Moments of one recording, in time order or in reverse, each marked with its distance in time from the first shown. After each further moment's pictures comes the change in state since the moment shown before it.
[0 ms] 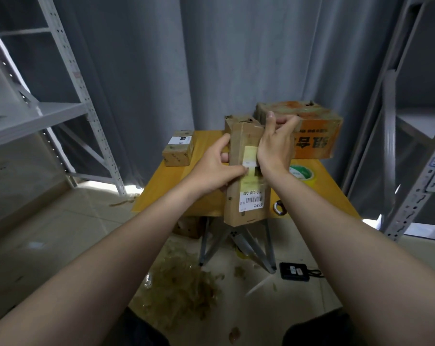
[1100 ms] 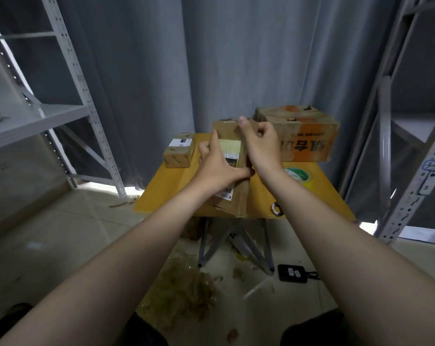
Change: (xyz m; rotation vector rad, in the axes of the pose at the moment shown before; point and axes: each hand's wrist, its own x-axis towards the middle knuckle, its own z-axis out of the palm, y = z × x) left_hand 0.014 -0.009 0.013 0.291 0.222 -0.118; right_hand -0.013 -0.020 -0.004 0.105 -0.311 0.078
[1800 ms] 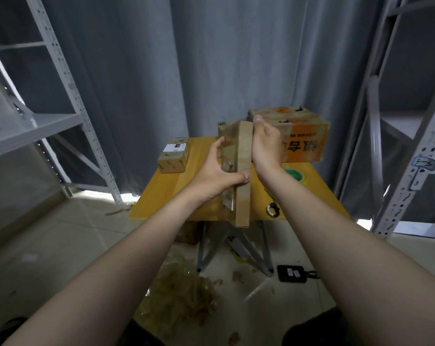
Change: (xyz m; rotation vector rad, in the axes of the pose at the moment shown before) left_hand -0.013 0.004 -0.003 -0.320 -0.161 0.067; right_hand 0.004 -0.008 -0.012 0.006 0.131 -0.037
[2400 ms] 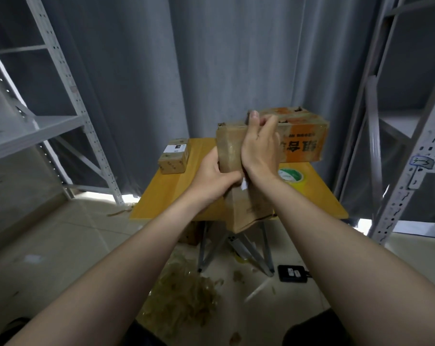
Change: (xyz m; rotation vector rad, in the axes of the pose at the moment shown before) left_hand -0.013 0.010 0.008 -0.104 0.094 0.124; right_hand -0.015 -0.006 0.001 -0.213 0.105 -0.150
